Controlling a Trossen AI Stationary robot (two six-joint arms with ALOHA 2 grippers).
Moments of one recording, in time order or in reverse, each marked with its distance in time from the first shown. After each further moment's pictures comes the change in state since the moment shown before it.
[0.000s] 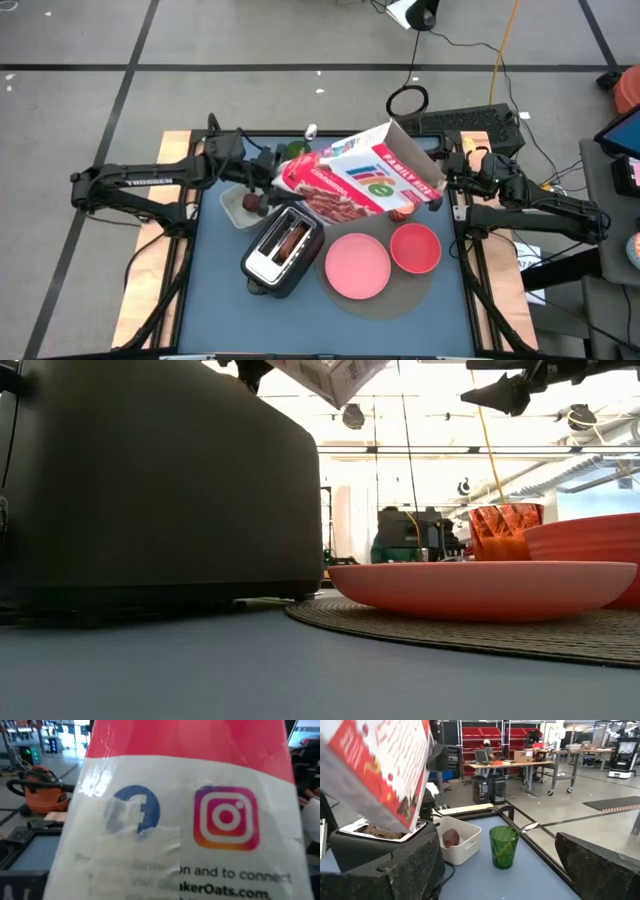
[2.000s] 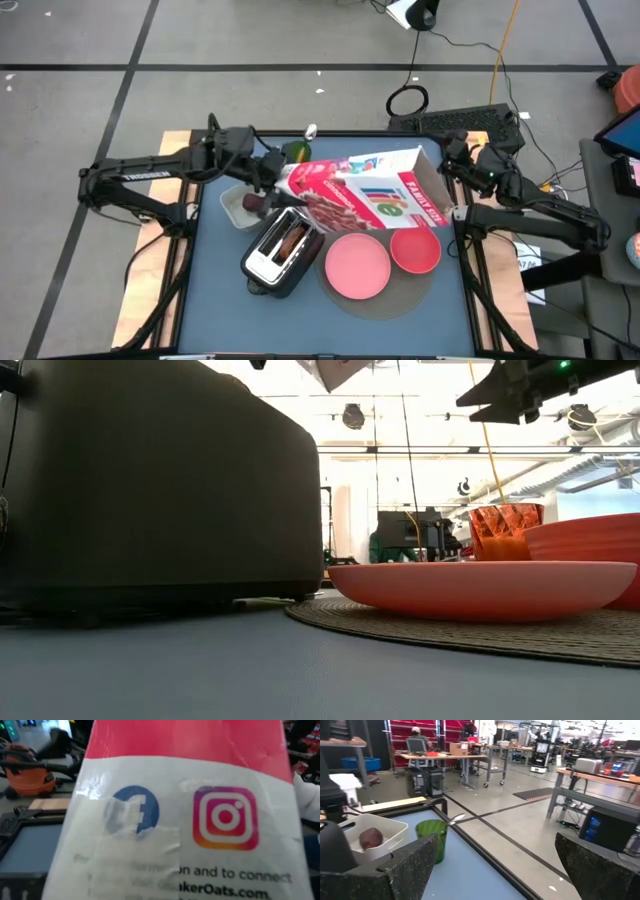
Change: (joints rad) left arm -0.052 0.076 0.281 -0.384 -0.004 0.090; right arm -0.134 0.021 0.000 -0.009 0.232 -0.083
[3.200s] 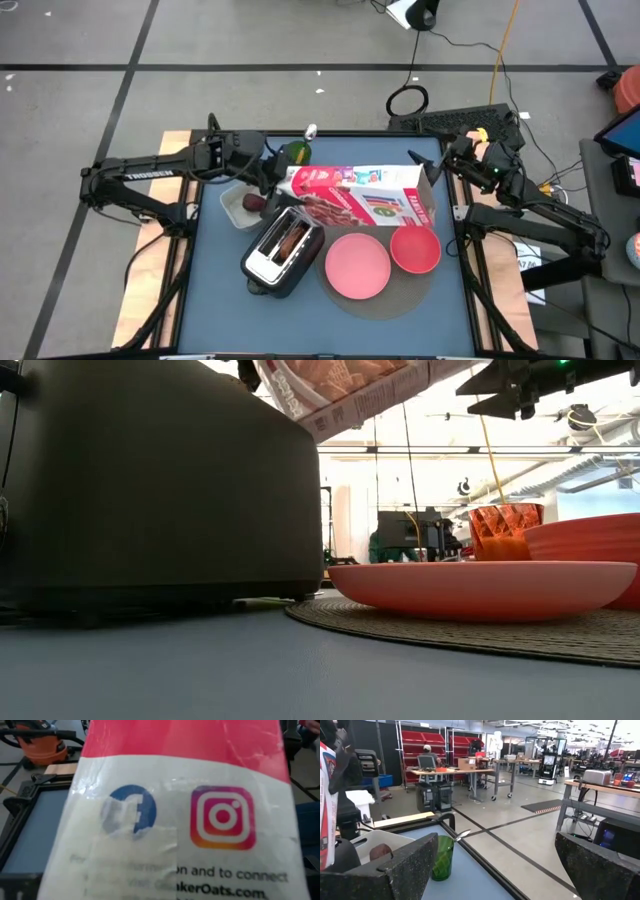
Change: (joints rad) left arm 0.014 0.020 0.000 -0.172 -0.085 0.120; right arm -0.104 -0.003 0.000 0.072 -0.158 0.007
